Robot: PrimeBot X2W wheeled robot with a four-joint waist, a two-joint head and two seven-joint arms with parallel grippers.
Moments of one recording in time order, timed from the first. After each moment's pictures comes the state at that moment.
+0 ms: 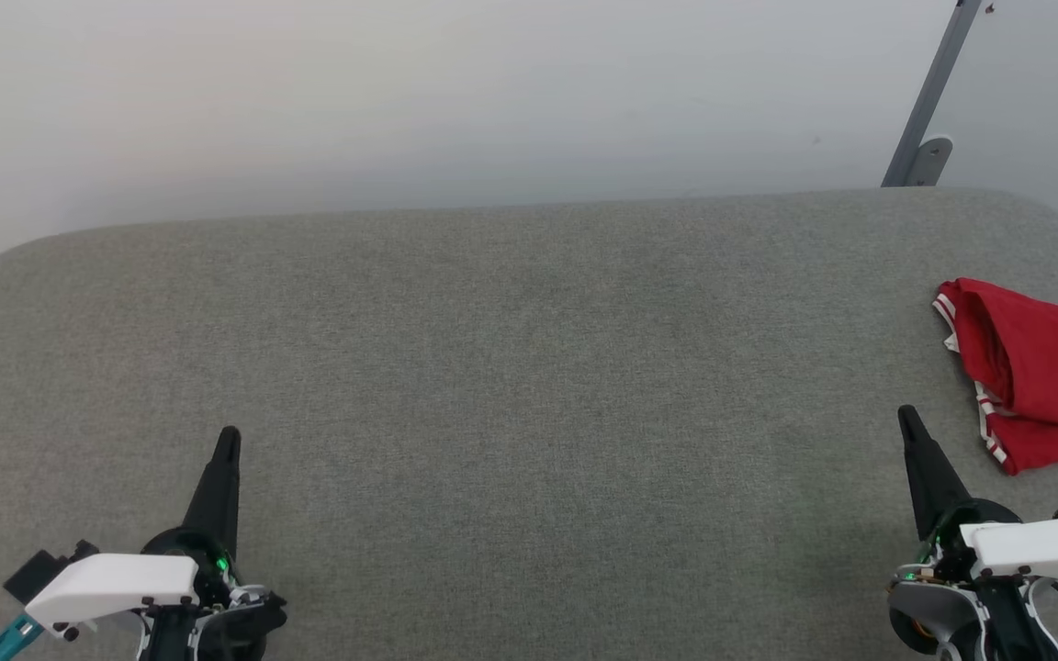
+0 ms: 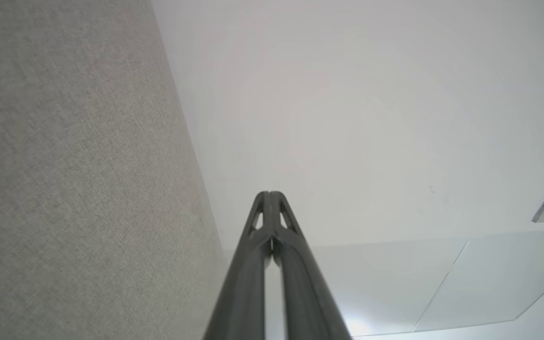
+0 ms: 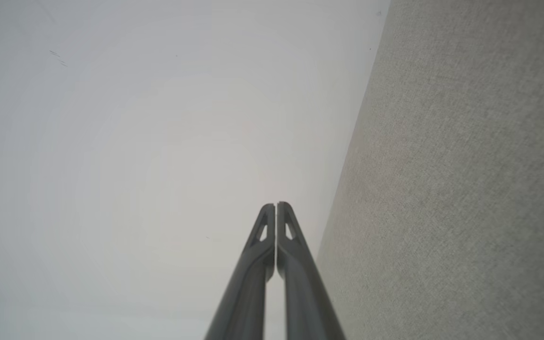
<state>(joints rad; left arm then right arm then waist) -0.09 0.06 0.09 0.24 -1.57 -0.13 0.09 -0.09 -0.05 -0.11 0.24 1.55 0.13 0.10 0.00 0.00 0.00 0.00</state>
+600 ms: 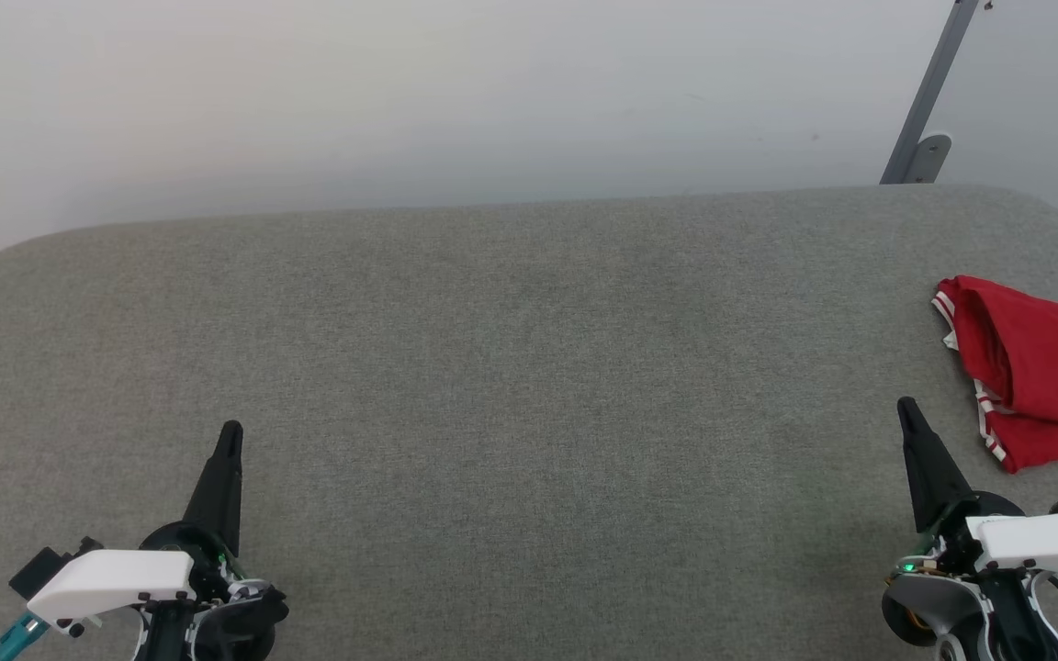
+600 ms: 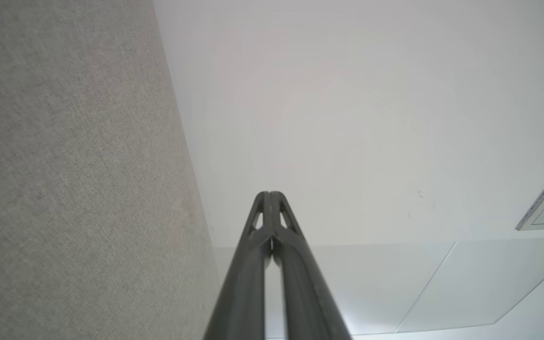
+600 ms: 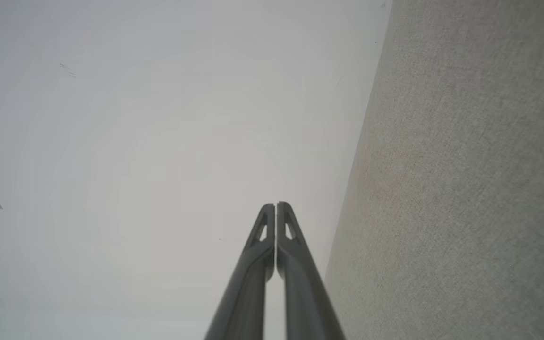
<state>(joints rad) -0.10 0.06 0.10 0.25 -1.62 -0.13 0.11 -0.11 -0.05 -0.11 0.24 1.61 0.13 0.11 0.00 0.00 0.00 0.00</state>
